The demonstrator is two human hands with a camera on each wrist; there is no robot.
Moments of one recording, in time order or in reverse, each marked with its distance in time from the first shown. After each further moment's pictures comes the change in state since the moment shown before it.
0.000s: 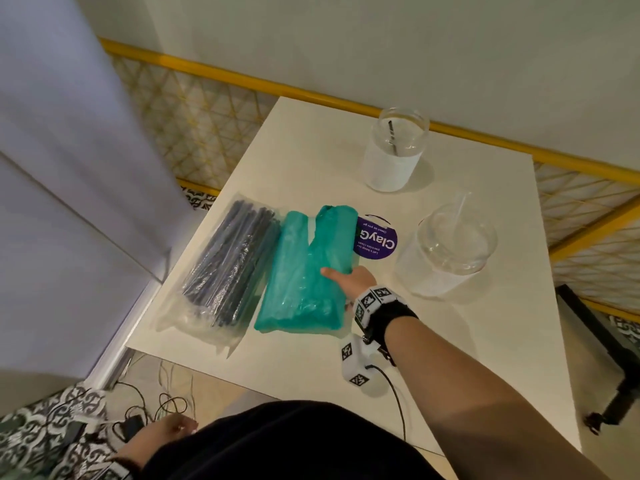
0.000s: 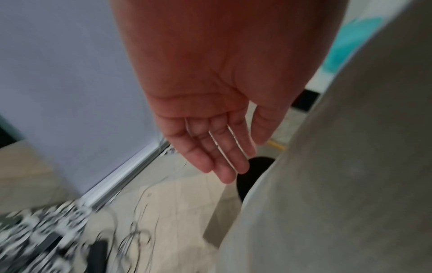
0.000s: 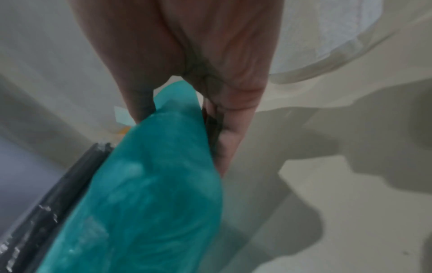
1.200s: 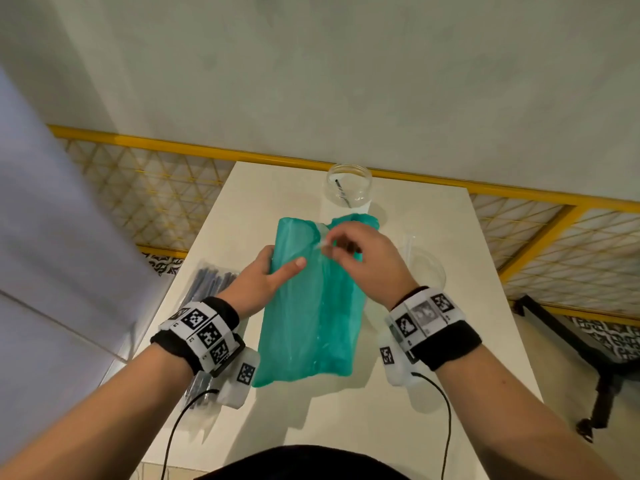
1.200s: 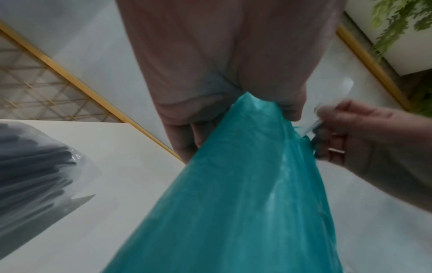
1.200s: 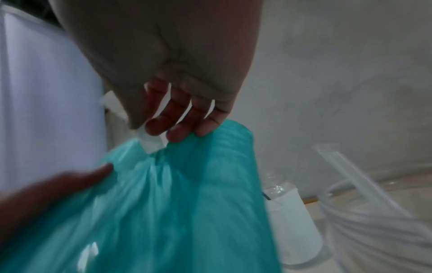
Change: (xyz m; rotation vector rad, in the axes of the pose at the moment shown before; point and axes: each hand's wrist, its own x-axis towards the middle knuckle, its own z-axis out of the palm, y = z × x) left_hand 0.040 0.416 -0.246 -0.772 0.102 0.518; right_hand -0.073 -0.102 -0.101 -0.360 0.305 -1.120
